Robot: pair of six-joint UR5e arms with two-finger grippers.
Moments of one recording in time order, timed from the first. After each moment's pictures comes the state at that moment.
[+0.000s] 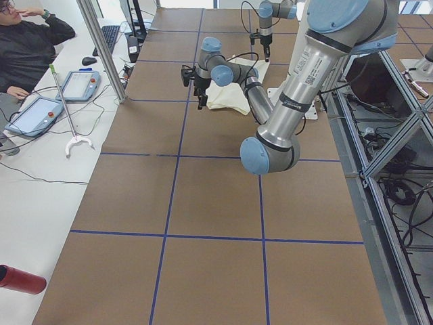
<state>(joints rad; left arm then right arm) -0.66 -2.13 -1.89 -1.53 -1.81 -1.45 0.07 -1.86 2.26 -1.13 1.80 1.48</state>
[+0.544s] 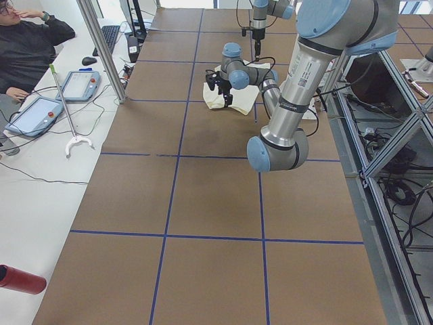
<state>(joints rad) -0.44 -2.12 -1.89 -1.60 -1.80 -1.71 0.28 -1.68 2.29 -1.13 1.79 1.49</state>
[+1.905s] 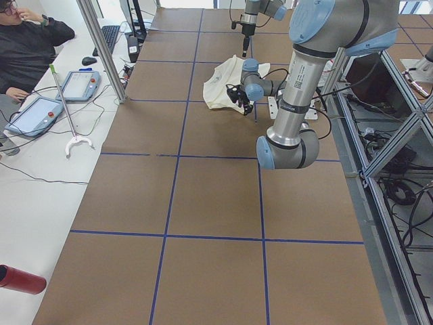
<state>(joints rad) -0.27 -2.12 -1.76 -1.72 -1.71 -1.89 0.38 -1.61 2.27 -1.14 1.79 1.49</state>
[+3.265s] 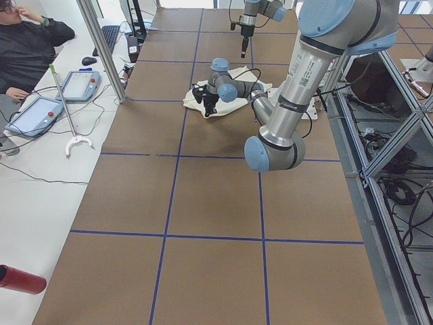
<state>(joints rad) -0.59 -2.15 -1.63 -1.73 -1.71 -1.64 0.39 -1.61 2.25 -1.14 1.79 1.49</state>
